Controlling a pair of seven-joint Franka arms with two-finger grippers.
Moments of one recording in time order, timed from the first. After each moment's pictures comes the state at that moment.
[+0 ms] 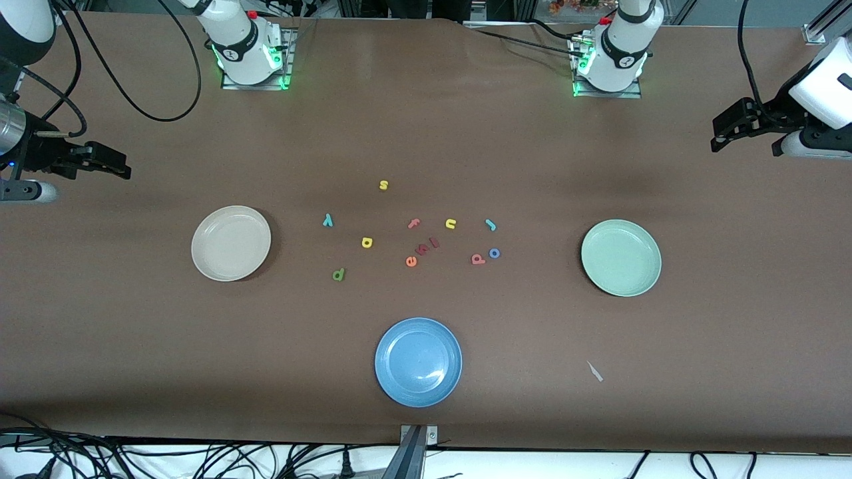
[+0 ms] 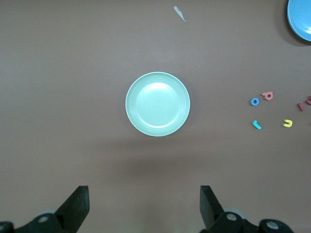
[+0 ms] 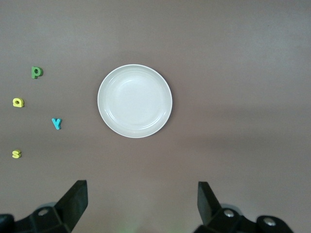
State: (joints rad) left arm -0.02 -0.05 -0.03 -1.61 0.00 1.52 0.00; right arm -0.02 0.07 -0.01 -1.63 0.00 1.58 -0.04
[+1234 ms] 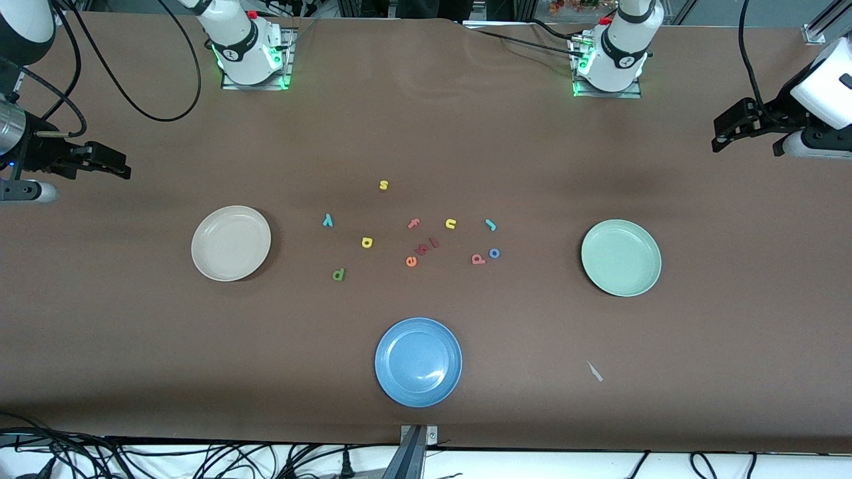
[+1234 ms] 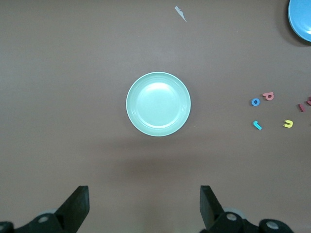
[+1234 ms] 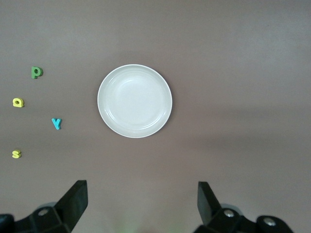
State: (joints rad) left arm -0.02 -0.05 -0.02 -1.61 0.00 1.52 0.00; right arm -0.02 0.07 -0.01 -1.63 0.00 1.58 -0.04
